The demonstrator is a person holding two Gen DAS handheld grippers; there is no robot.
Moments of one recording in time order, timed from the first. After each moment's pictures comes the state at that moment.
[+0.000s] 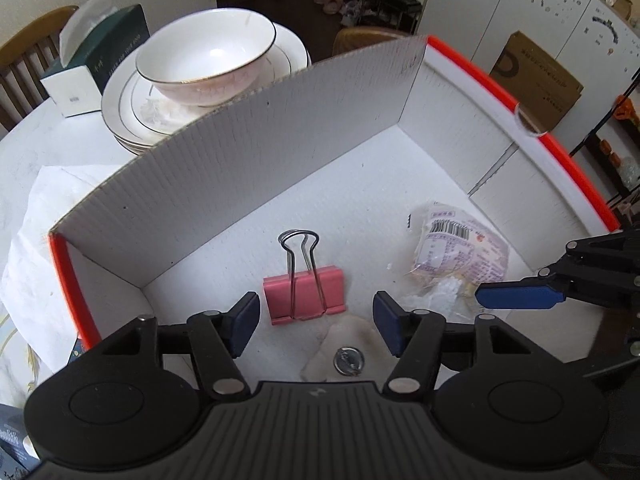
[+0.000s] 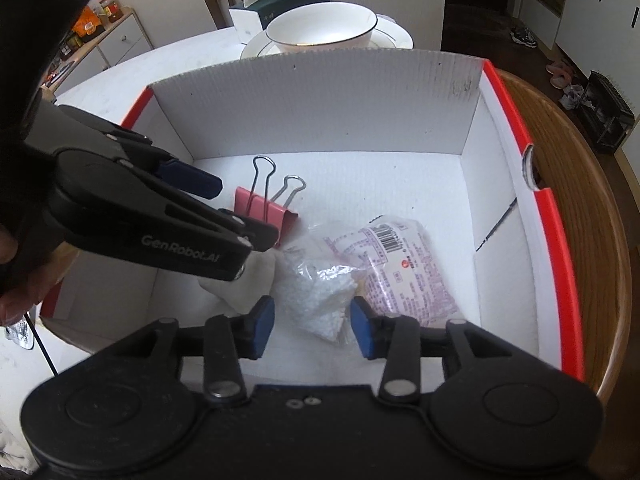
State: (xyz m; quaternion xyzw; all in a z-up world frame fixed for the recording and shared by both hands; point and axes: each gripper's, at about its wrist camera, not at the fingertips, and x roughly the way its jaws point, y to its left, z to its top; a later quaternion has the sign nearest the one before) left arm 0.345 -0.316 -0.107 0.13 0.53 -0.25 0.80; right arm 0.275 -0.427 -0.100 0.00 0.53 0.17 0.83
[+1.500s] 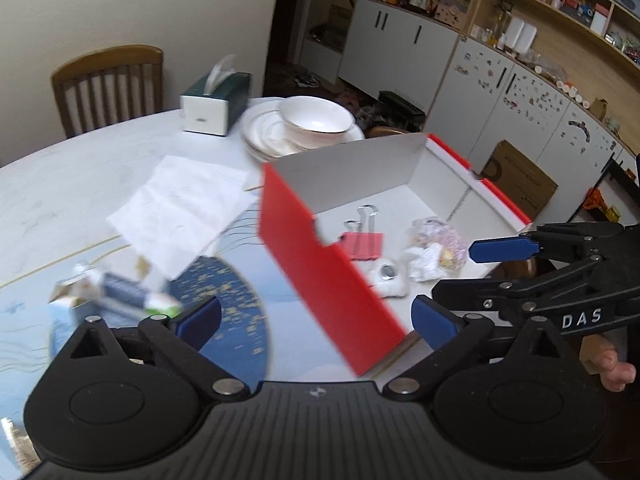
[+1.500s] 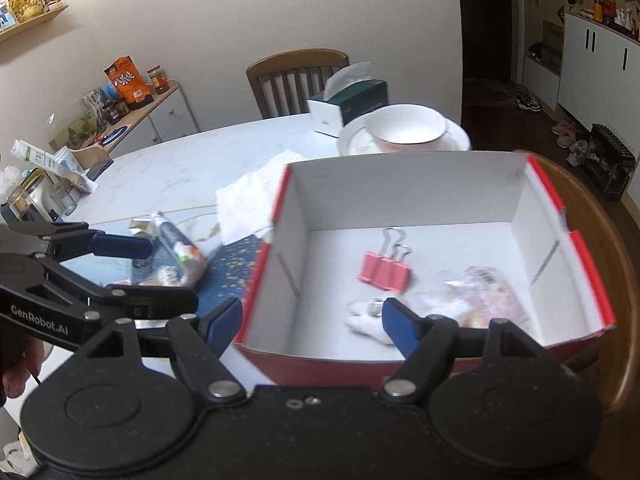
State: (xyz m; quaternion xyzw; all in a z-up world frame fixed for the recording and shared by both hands) left arm 0.220 -0.134 -0.035 0.02 0.41 -0.25 0.88; right arm 0.192 -0.340 -0.031 0.04 0.42 0.19 0.89
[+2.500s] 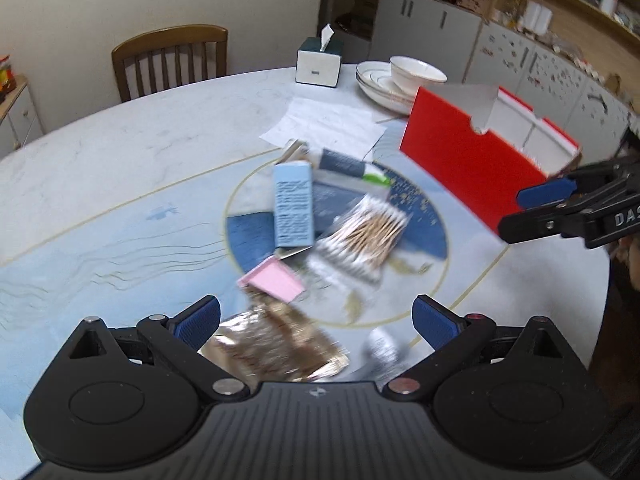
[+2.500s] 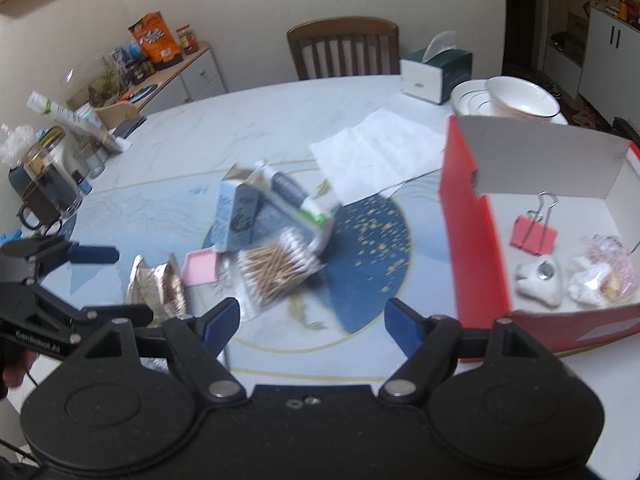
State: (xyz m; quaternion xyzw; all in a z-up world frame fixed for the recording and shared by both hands) left arm 0.185 0.070 -0.084 0.06 0.42 -0.24 0.88; right arm 0.159 -0.182 -0.054 0.01 0.45 0.20 0.87
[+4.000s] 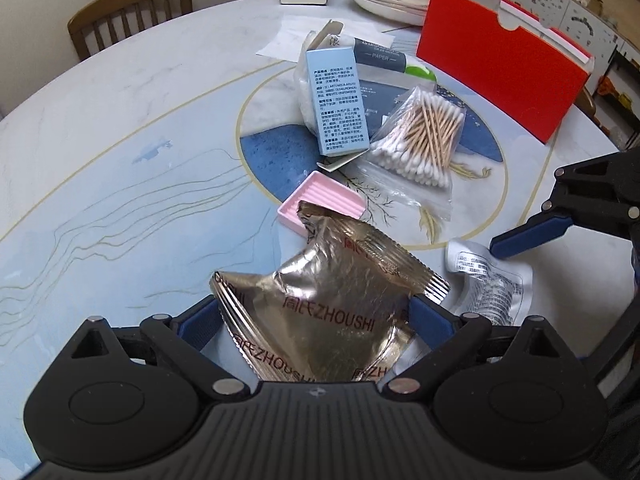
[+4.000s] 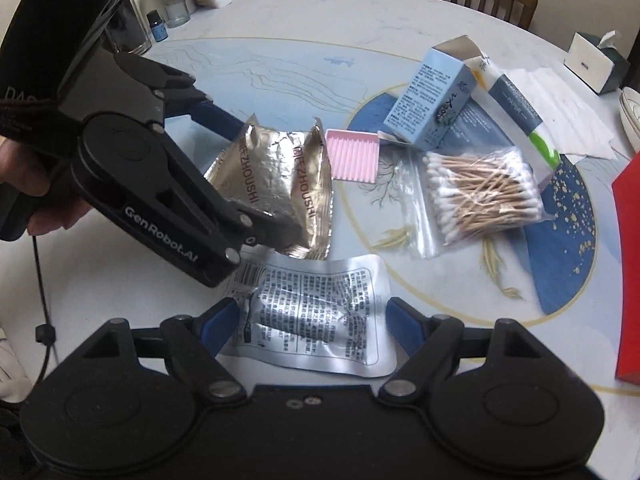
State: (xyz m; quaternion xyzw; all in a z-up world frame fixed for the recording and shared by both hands) left arm 0.222 0.092 -0.152 0.13 0.48 -0.27 0.83; right arm 0.136 -0.055 -0.128 -0.13 0.51 0.29 0.80
